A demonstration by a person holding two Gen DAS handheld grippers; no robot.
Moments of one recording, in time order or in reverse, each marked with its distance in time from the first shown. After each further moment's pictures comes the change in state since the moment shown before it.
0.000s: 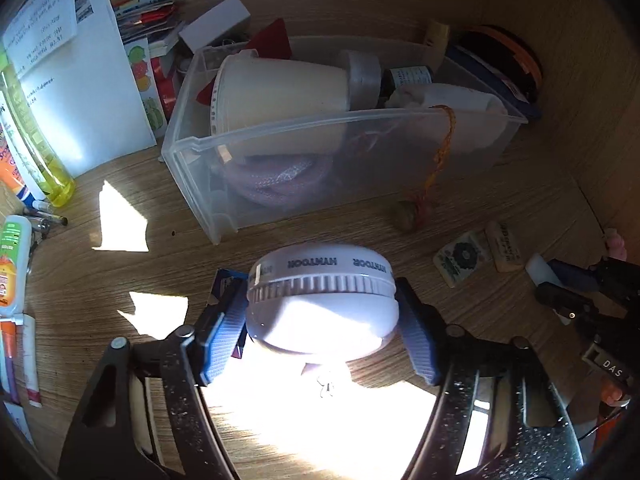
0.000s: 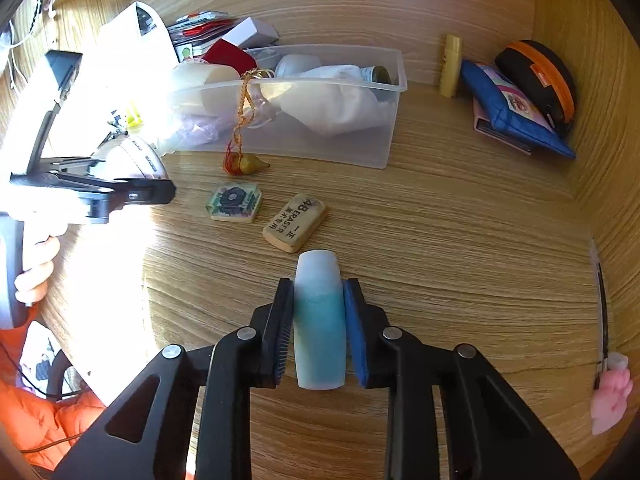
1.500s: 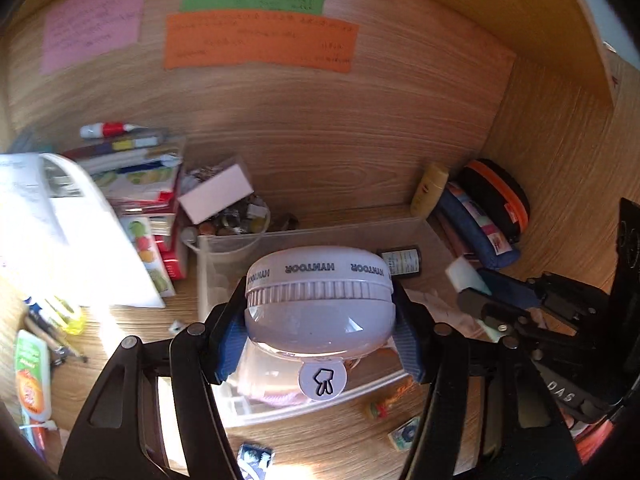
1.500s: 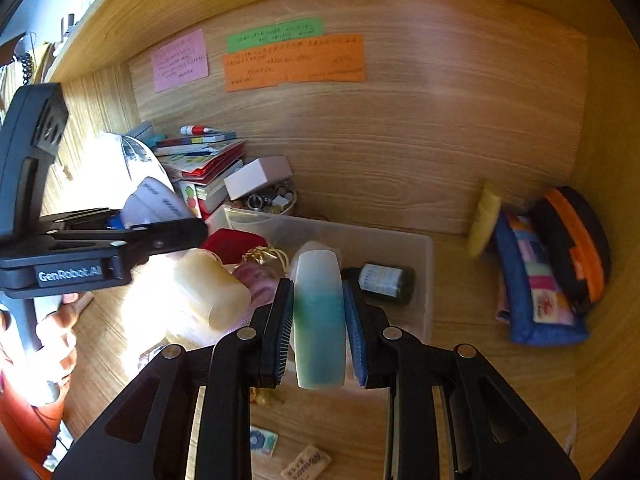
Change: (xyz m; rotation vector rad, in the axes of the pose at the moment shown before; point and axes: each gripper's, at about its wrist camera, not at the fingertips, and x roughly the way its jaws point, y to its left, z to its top) left arm -0.040 0.017 0.132 -0.086 -0.229 -0.101; right arm -0.006 0.007 0.162 -0.040 -0.232 0.067
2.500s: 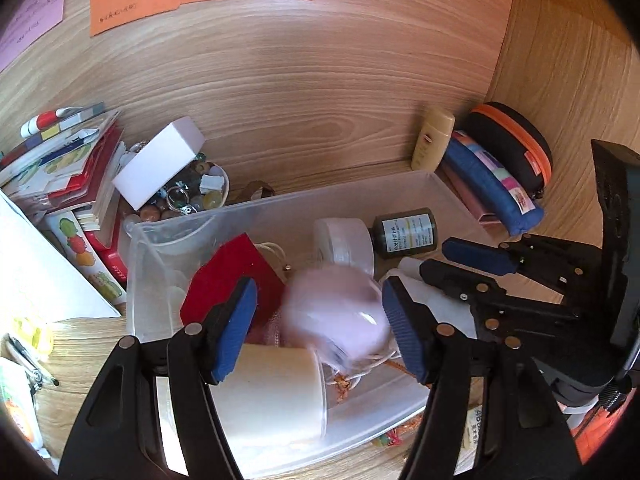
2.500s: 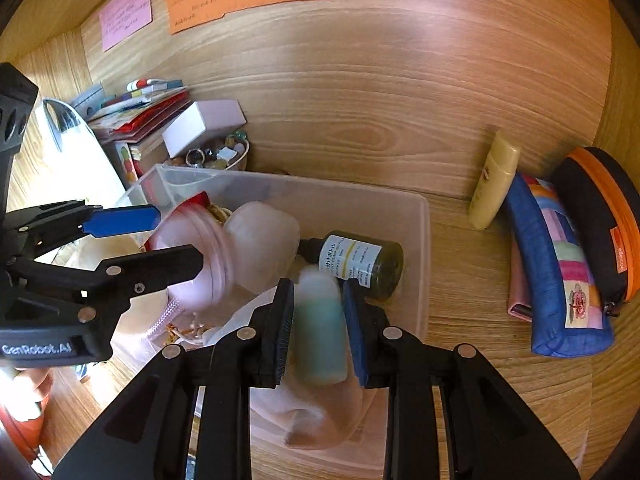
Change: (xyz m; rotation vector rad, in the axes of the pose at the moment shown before) left arm 0.069 -0.023 -0.009 0.109 0.103 0.026; right arm 0.074 -0.039 -0.007 0.016 0.147 -0.059
